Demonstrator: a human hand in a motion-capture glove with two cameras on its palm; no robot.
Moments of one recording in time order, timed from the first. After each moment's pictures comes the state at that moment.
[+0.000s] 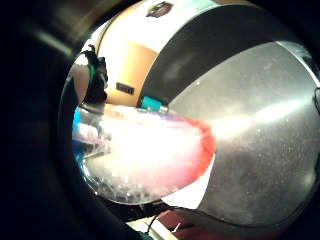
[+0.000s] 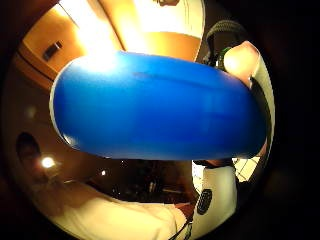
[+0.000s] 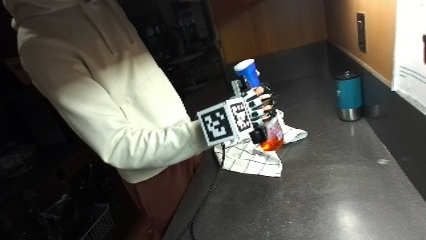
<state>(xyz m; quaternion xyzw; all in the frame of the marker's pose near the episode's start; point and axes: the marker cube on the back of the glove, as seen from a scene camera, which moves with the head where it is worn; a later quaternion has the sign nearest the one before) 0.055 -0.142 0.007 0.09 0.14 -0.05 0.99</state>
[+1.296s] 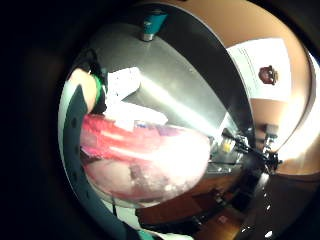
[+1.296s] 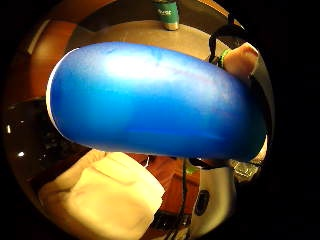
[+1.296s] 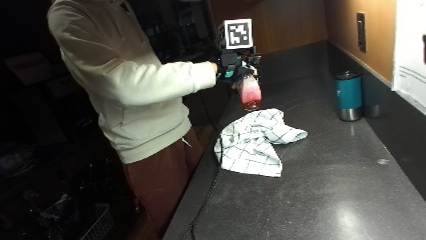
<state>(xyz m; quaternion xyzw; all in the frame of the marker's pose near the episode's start) -0.048 -0.116 0.208 -0.28 0.72 -0.09 0.63</state>
